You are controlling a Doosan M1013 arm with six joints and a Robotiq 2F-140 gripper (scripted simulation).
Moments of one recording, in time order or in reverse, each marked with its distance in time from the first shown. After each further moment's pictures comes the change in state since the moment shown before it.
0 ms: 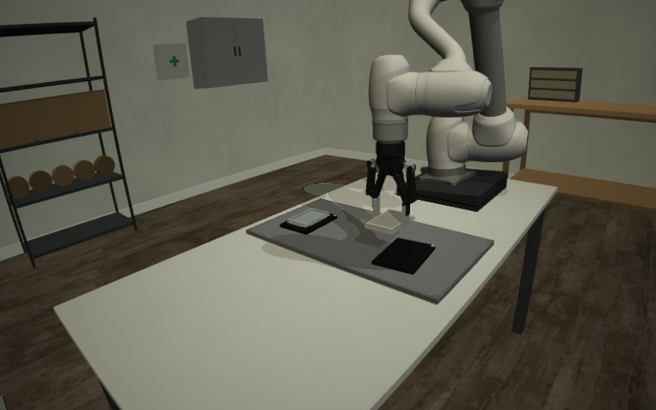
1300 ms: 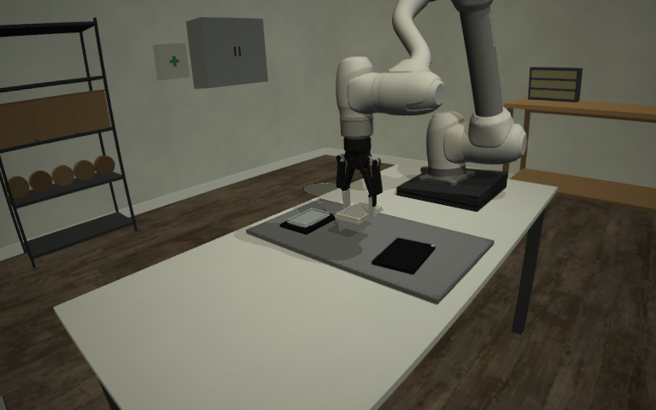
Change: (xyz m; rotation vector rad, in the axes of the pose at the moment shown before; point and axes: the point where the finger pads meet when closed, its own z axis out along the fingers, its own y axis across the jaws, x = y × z) arm -0.013 0.113 0.000 0.000 0.000 0.000
